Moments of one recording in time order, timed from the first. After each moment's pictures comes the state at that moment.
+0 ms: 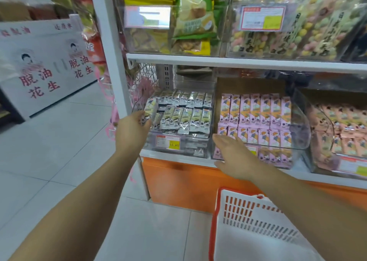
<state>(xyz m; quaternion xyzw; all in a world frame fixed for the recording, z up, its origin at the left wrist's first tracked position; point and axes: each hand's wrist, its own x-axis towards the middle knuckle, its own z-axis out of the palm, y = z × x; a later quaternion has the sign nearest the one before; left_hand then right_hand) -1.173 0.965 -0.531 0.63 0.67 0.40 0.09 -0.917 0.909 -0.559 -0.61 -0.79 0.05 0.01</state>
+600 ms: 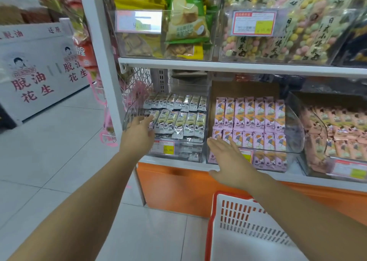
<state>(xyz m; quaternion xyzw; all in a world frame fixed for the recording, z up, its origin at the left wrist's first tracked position) -1.162 0.994 -0.551 0.72 0.65 0.22 0.05 -0.913 0.905 -0.564 -0.59 -0.80 0.05 0.06</state>
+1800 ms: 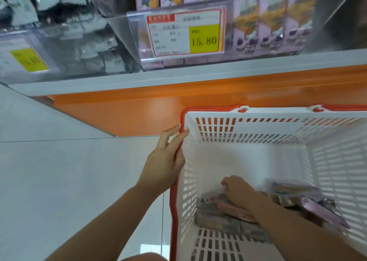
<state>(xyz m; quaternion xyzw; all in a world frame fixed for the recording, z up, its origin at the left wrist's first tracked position) -1.030 0.876 -0.789 0.80 0.50 0.13 0.31 -0.827 0.780 -0.923 -0.68 -0.55 0.48 -0.11</state>
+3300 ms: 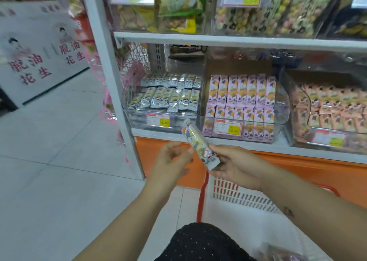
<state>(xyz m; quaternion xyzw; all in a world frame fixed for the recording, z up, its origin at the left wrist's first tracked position) -1.084 0.810 -0.569 0.45 0.50 0.47 0.58 -0.914 0.816 -0.552 -0.49 -0.32 0.72 0.37</state>
